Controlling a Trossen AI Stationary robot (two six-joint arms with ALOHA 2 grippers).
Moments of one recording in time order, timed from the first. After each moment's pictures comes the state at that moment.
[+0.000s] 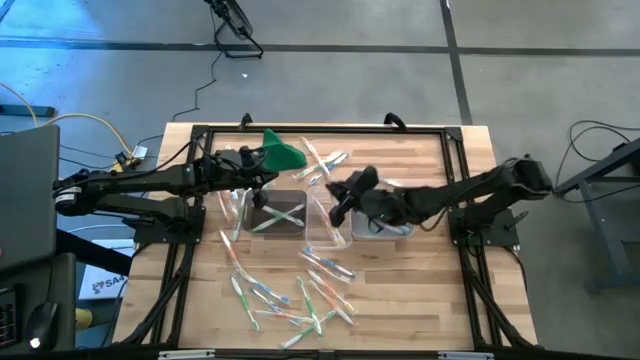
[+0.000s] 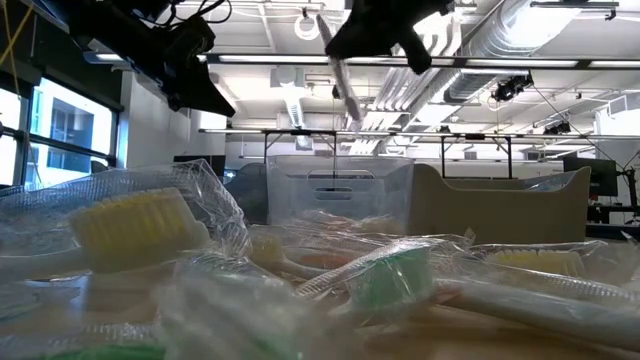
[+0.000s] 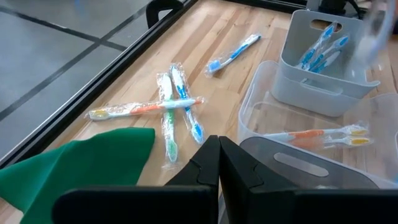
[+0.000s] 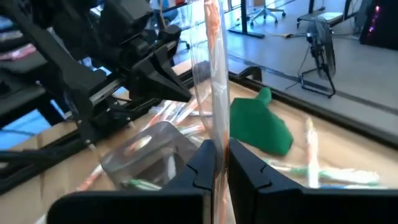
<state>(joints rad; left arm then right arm) 0.26 0.91 0.60 -0.13 -0.15 -0.08 0.16 1.53 1.06 0.11 0.70 0.51</state>
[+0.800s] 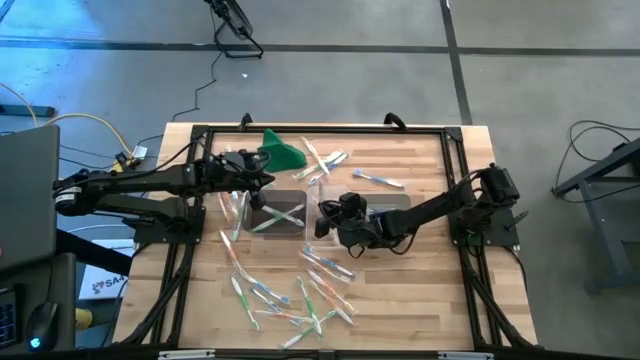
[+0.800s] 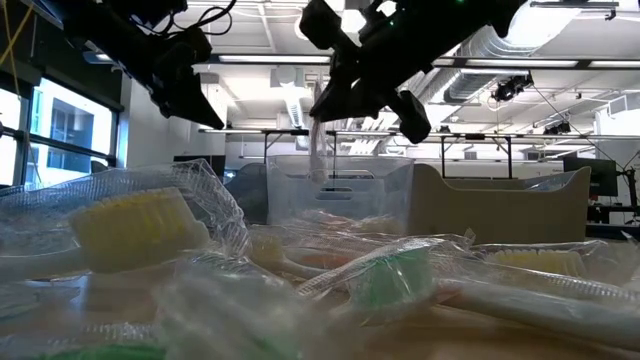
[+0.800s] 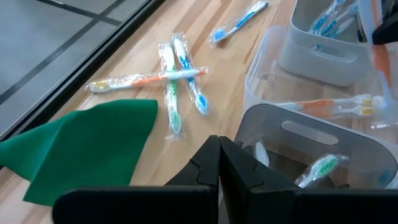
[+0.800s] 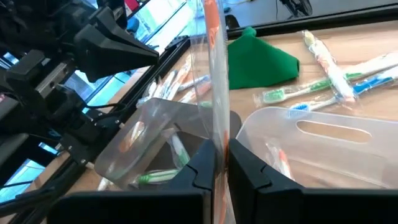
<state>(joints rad) 0.26 0.91 0.60 -0.24 -0.15 -0.08 0.24 1.79 1.06 0.21 0.85 1.03</state>
